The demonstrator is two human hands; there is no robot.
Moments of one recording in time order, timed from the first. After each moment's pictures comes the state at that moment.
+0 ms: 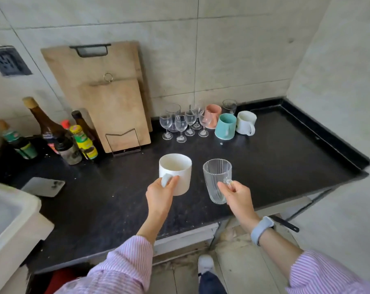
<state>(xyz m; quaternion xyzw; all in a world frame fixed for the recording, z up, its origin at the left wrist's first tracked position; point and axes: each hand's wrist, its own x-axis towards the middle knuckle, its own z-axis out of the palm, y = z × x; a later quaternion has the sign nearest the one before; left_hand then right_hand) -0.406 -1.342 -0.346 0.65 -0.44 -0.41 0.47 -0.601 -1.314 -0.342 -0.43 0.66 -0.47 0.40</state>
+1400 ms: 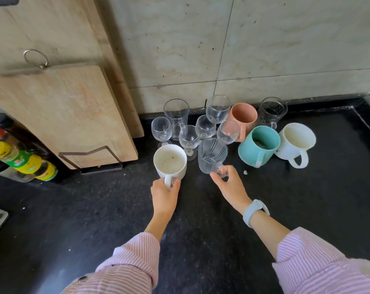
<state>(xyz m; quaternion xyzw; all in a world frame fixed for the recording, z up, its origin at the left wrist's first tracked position) -0.450 -1.594 -0.462 0.78 -0.37 -0.40 0.31 -0.625 -1.621 -0.437 -0.51 0.69 -0.23 0.47</state>
